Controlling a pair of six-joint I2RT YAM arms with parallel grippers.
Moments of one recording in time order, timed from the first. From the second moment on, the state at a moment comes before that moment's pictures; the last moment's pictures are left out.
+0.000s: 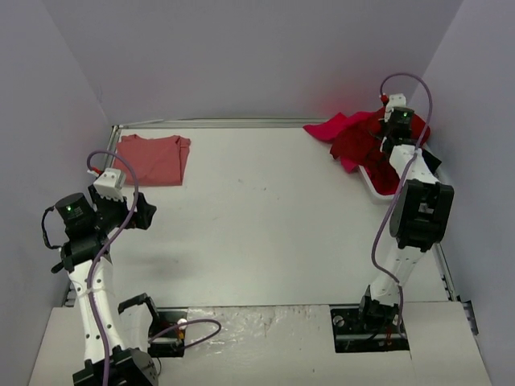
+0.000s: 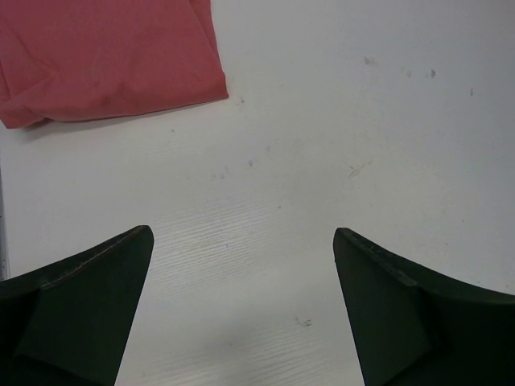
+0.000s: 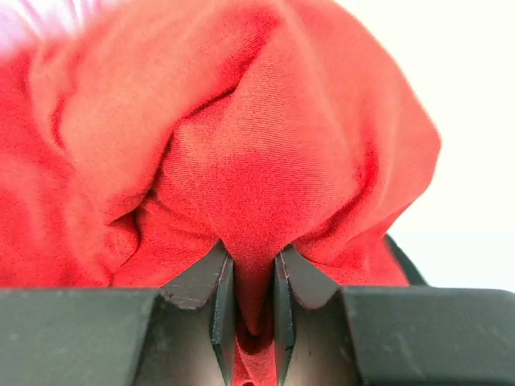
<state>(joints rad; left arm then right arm) 0.44 0.78 0.81 -0.55 0.69 0.24 -0.18 2.00 1.55 -0.06 0.22 -0.32</state>
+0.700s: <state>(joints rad) 0.45 0.77 0.81 -0.55 0.71 0.23 -0.18 1.62 1.48 -0.23 -0.02 -0.20</state>
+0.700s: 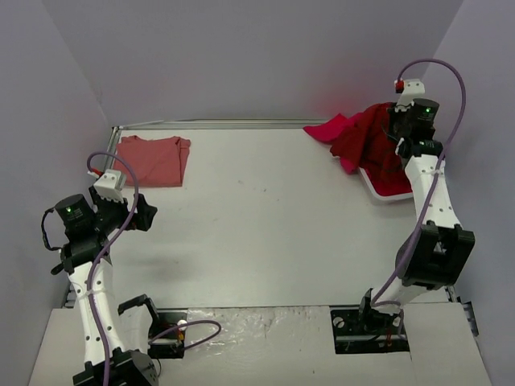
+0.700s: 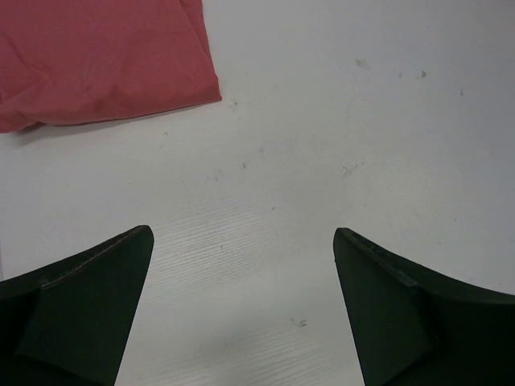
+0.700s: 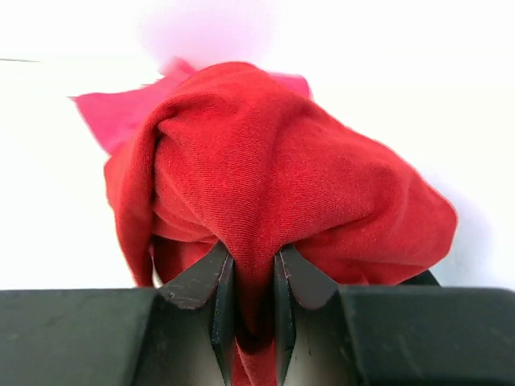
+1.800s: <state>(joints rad) 0.39 0.81 0.85 -0.63 0.91 0.27 0.23 1.44 1.23 -0.70 -0.45 -0.44</state>
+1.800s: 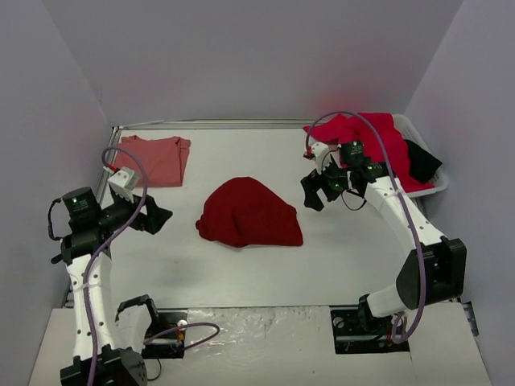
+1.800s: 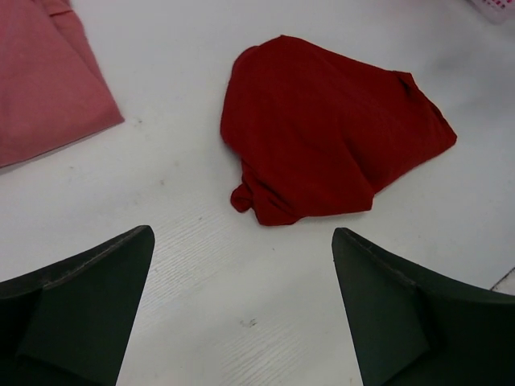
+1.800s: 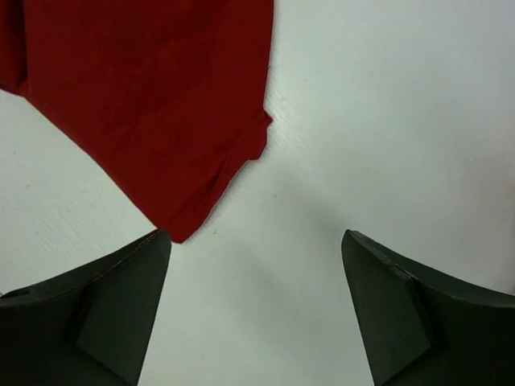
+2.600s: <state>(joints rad) 0.20 0.98 0.90 -0.66 0.66 0.31 0.27 2.00 1.43 -0.74 -0.59 -0.49</state>
